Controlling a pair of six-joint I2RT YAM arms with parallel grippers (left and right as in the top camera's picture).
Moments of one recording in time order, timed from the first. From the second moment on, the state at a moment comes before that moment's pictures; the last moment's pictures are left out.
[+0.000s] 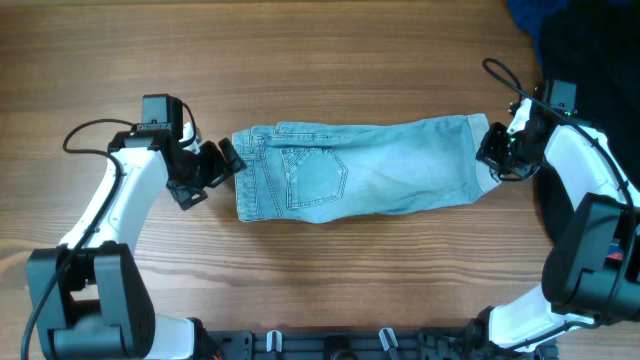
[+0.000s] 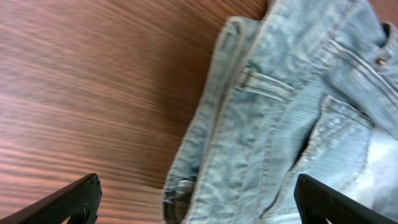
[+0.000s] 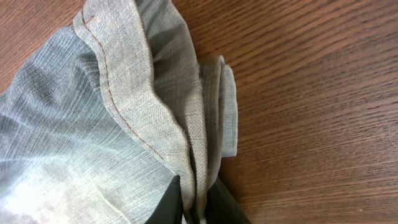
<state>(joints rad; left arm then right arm) 0.04 1.62 1.03 -0.81 0.32 -0.51 -0.25 1.78 1.14 -0.73 -0.24 0.25</state>
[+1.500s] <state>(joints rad) 0.14 1.68 1.02 -0.60 0.49 -0.40 -0.24 1.58 1.16 -0.78 -0.11 0.33</state>
